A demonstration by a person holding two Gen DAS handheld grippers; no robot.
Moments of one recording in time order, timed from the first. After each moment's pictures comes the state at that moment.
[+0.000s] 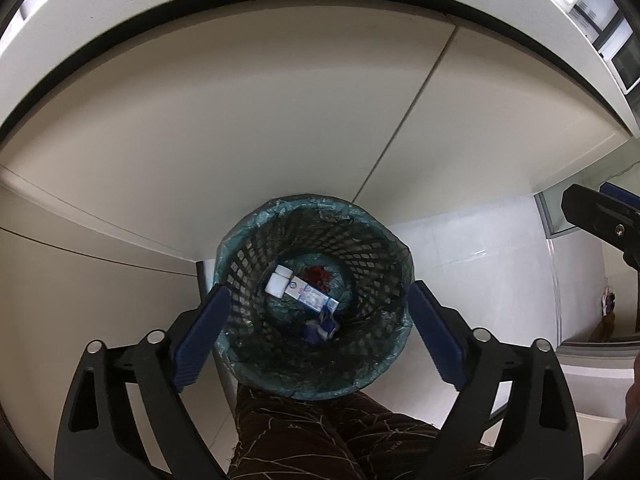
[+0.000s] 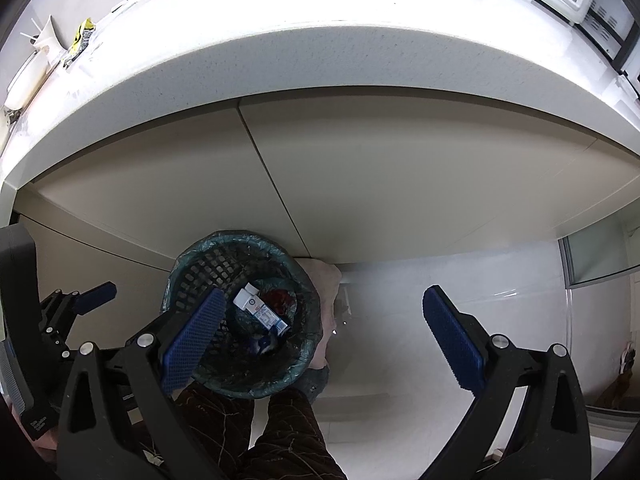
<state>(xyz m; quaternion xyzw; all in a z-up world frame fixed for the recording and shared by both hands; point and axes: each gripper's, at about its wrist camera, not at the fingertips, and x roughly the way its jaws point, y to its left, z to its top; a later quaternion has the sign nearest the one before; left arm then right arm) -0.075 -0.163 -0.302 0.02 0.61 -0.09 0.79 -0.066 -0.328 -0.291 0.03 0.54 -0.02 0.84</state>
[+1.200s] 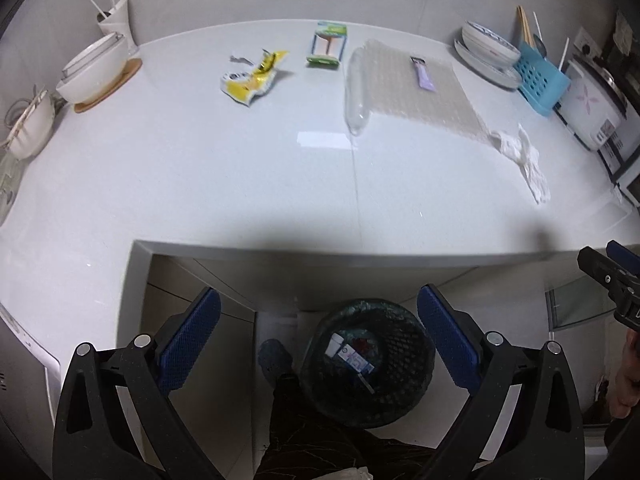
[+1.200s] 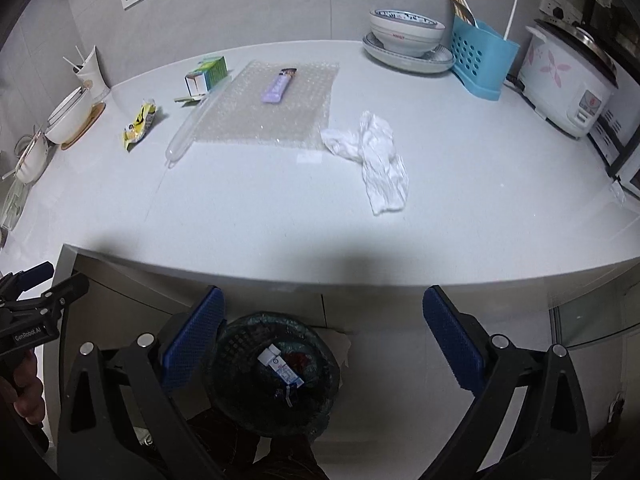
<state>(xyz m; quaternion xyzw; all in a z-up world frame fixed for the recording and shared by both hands) -0.035 -0.042 -0.118 -0.04 0.52 0.01 0.85 -0.021 -0.282 -0.133 -0.01 0.46 0.01 0.89</state>
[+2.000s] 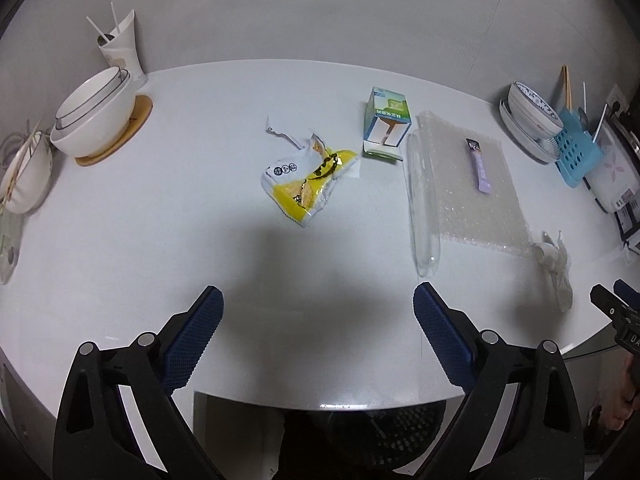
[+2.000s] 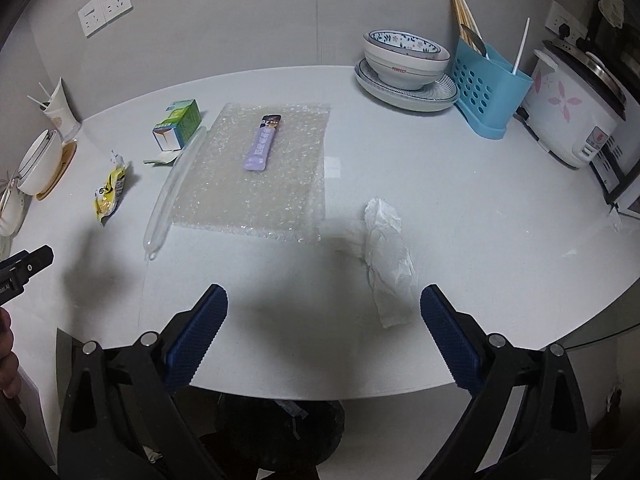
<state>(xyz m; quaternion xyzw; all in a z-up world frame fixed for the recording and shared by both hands) 0.088 0.031 -0.081 -0.05 0.50 0.02 0.86 0.080 -0.269 -0.100 0.00 0.47 -0.03 0.88</state>
